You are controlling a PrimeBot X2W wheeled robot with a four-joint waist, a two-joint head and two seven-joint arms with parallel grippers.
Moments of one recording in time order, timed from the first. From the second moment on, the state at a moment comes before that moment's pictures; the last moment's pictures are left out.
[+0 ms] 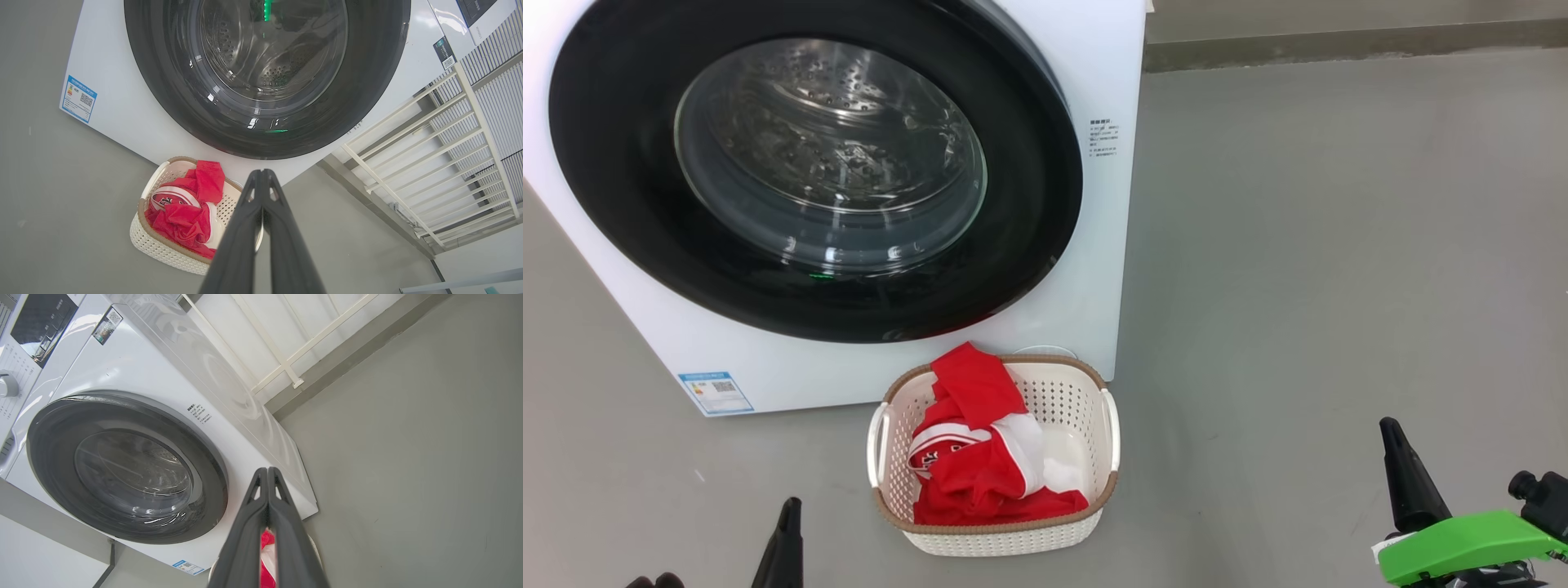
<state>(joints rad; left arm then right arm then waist) 0.05 0.03 0.03 0.18 -0.85 -0.06 -0.08 0.02 -0.02 -0.11 0.26 0.82 0.13 -0.09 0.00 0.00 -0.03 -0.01</state>
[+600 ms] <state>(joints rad) 0.03 0.03 0.04 0.21 -1.04 -0.07 -0.03 0.00 -0.02 -0.11 0.26 1.02 0.13 -0.03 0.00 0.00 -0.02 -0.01</state>
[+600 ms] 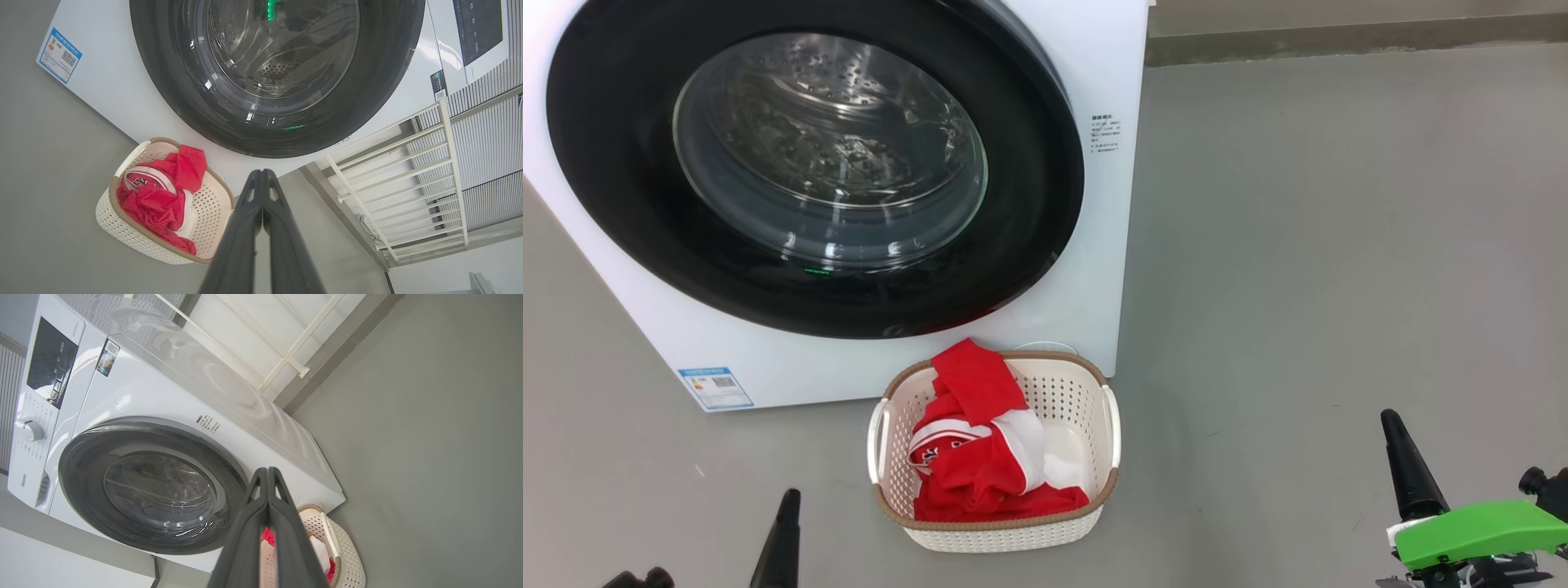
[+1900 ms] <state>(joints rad) -0.05 0.03 0.07 0.25 -1.48 -0.11 0.08 -0.04 -0.03 -0.13 0.27 1.47 0.13 0.08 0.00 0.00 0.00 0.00</state>
